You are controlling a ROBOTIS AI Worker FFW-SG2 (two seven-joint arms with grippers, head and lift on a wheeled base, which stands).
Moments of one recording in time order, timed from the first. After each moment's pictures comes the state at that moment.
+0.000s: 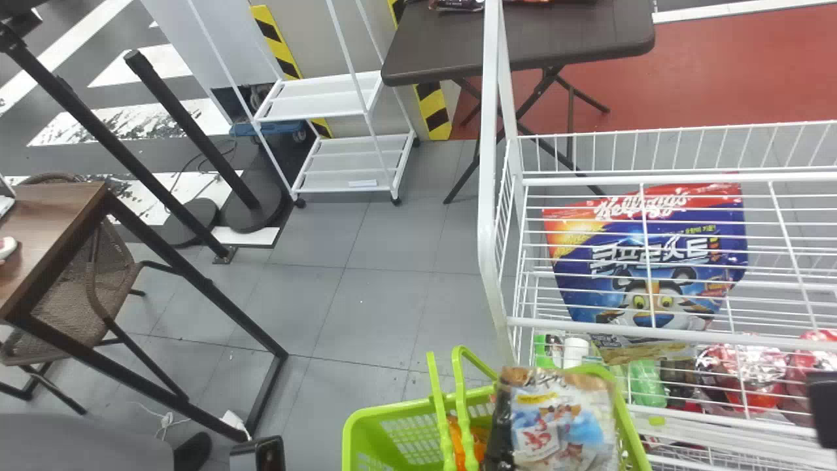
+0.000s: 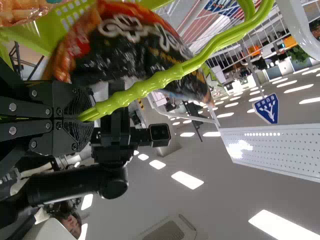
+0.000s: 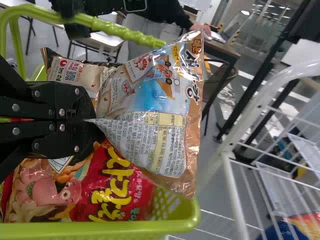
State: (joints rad) left arm 0.82 0.00 0.43 -2.18 0.38 0.98 -1.57; right arm 0.48 -0.13 0.07 -2.31 -0.69 1.41 0.39
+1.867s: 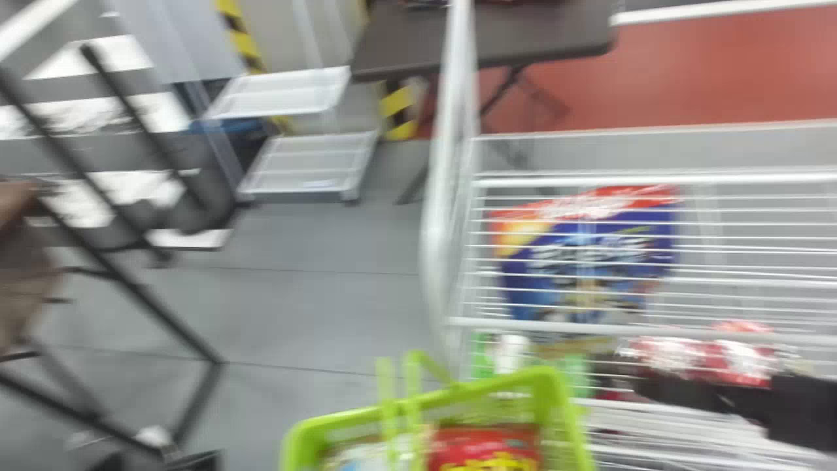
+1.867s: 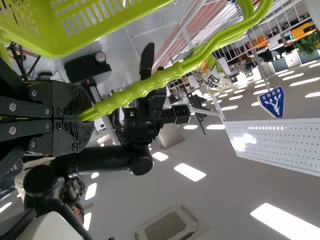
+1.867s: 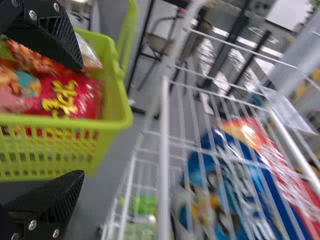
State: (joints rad) left arm 0.83 0.00 0.39 -2.19 0.39 0.99 -1.57; right arm 0.23 -0.17 -0.28 -2.20 -0.72 1.57 0.38
